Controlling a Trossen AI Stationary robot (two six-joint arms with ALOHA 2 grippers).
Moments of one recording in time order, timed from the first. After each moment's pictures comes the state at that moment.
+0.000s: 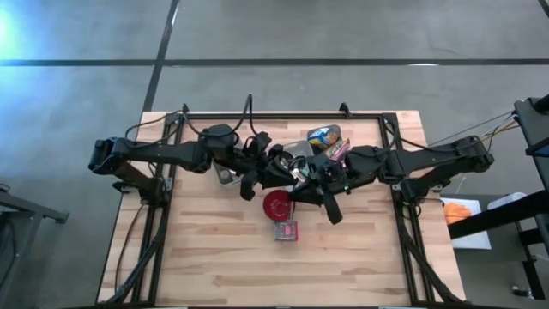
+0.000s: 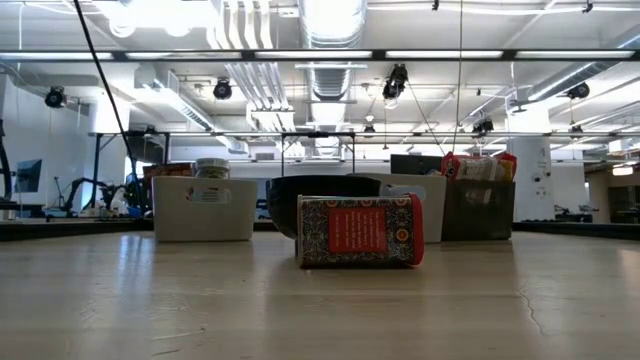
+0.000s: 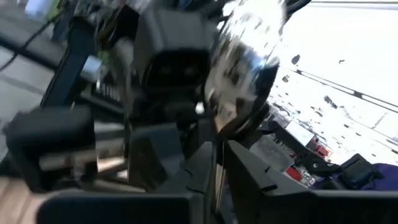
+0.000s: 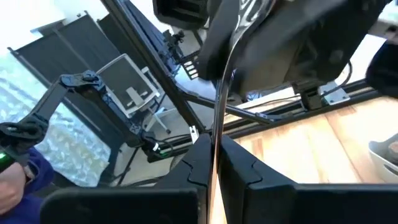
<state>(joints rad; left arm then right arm) -0.01 1.50 1.32 0.30 0.40 -0.64 0.20 1.35 1.30 -0.09 -0.08 0.55</state>
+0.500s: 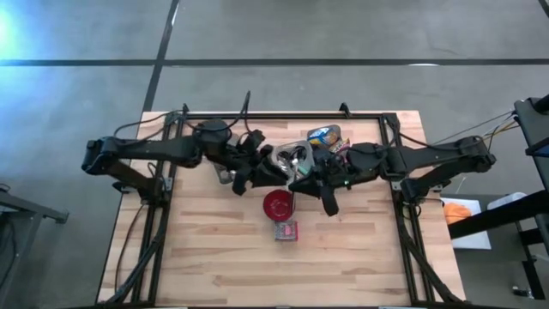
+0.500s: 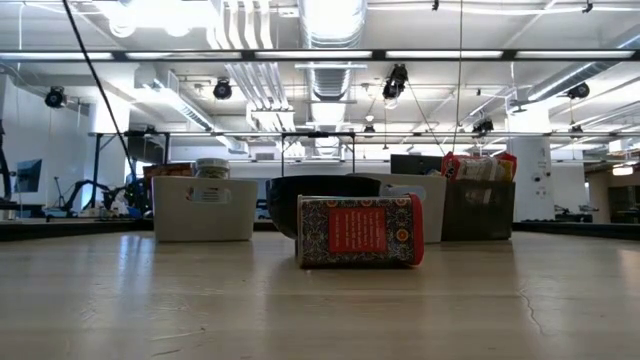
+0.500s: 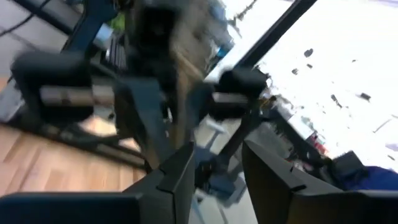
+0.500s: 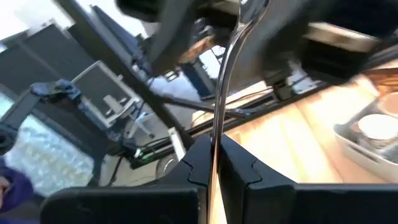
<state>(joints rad) 0.01 1.44 1.32 0.13 0.44 -0.71 0.18 1.33 1.30 -0.17 0.01 0.62</state>
